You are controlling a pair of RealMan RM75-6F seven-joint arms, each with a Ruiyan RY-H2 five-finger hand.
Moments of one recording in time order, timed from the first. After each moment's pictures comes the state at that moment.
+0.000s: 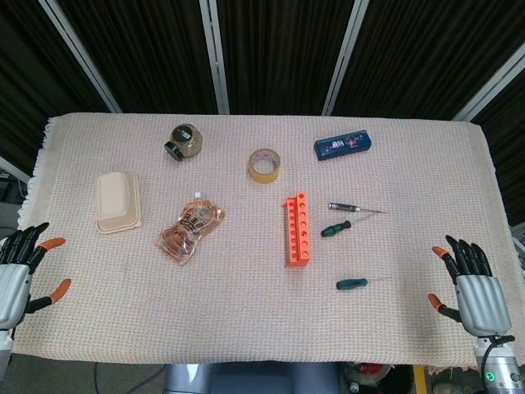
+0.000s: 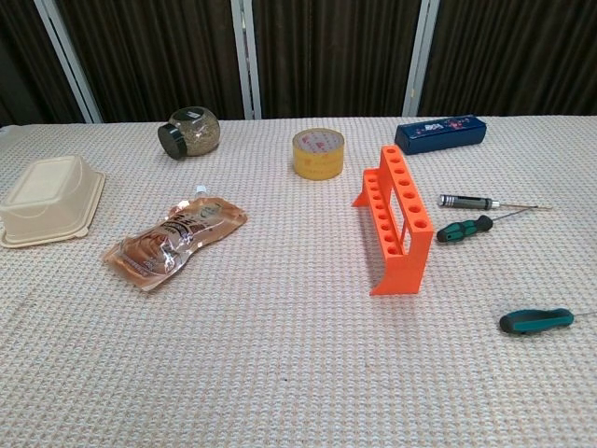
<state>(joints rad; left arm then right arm) -0.07 -1.06 -0.04 -1.83 1.53 1.52 0.04 0.08 -1.12 0.05 -1.72 -1.51 1.47 -0.12</state>
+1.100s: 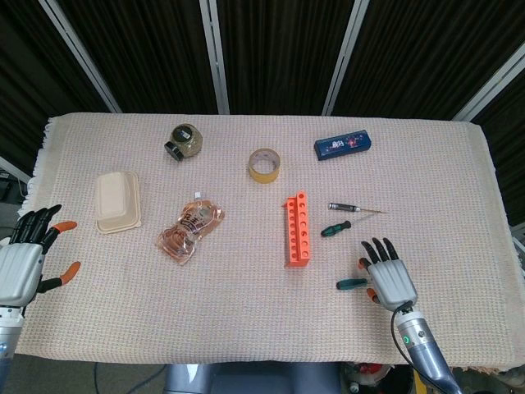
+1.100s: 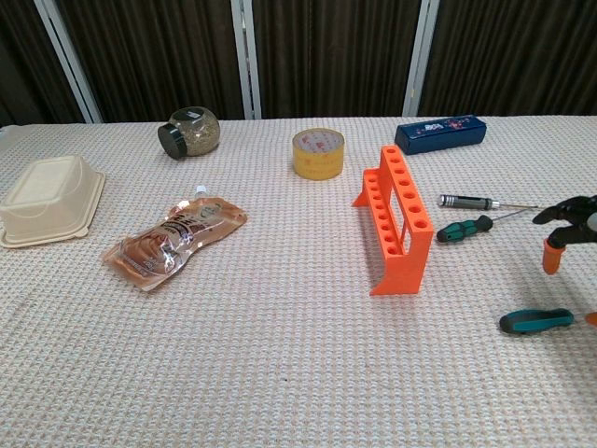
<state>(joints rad) -0.16 -1.04 -0.10 -1.87 1.45 1.42 0.11 0.30 -1.42 0.06 -1.62 -1.32 1.16 -0.56</state>
